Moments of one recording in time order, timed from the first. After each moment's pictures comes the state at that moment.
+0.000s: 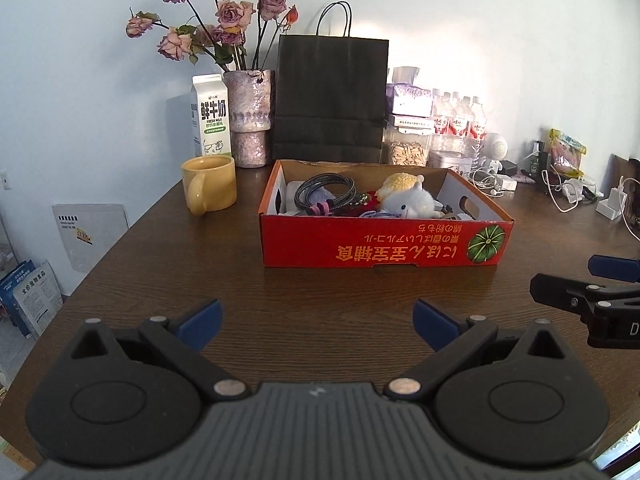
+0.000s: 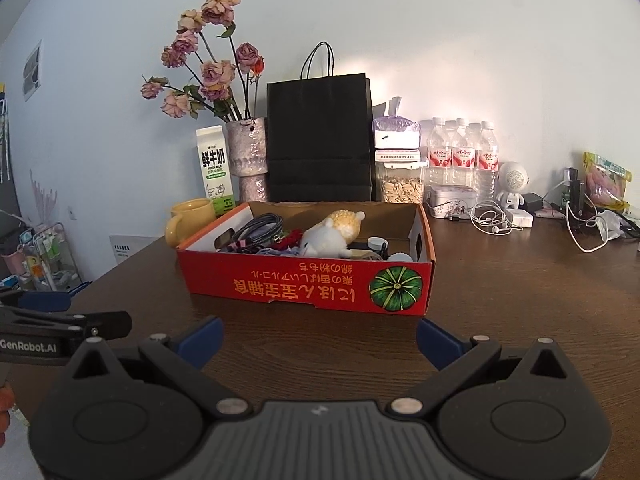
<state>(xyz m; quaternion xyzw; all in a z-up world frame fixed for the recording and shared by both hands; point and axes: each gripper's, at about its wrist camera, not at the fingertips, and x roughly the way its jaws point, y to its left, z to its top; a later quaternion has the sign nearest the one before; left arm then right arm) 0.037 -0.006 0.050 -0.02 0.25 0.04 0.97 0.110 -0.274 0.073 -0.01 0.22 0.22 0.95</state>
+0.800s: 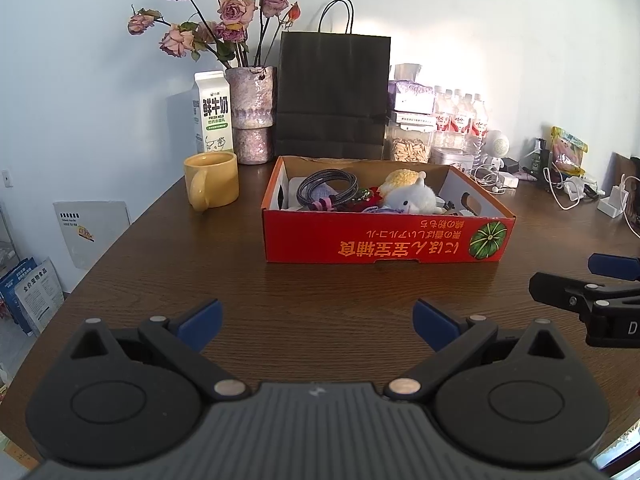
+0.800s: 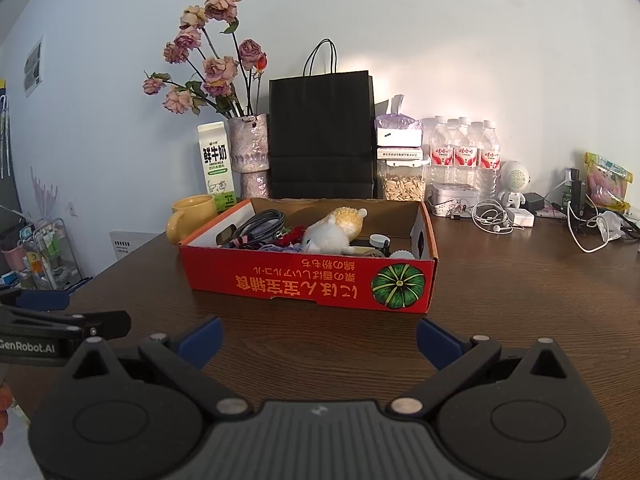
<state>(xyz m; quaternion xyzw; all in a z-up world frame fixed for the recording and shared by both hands) 0.036 -0.005 0.048 -0.02 0.26 0.04 0.96 0.110 -0.272 0.072 -0.01 0.23 0.22 0.95</state>
